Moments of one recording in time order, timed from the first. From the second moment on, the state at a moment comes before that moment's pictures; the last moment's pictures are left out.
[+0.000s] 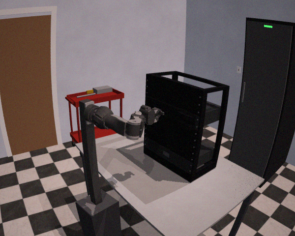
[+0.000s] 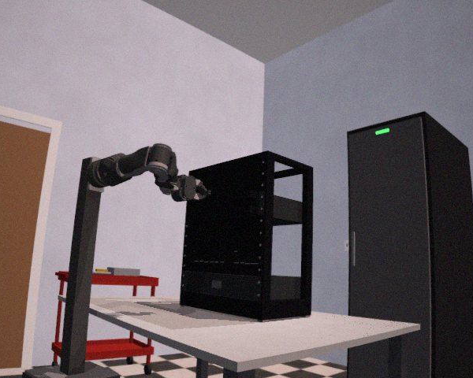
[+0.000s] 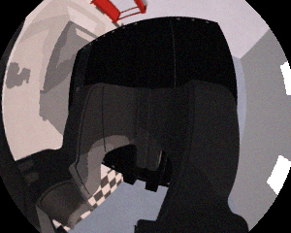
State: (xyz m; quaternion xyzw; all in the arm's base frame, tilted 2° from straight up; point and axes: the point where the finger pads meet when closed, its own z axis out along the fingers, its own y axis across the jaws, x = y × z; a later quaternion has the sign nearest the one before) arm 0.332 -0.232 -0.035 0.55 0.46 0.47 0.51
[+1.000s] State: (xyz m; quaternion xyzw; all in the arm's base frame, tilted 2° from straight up) arm 0.311 -0.341 -0.104 0.56 0.45 0.46 0.53
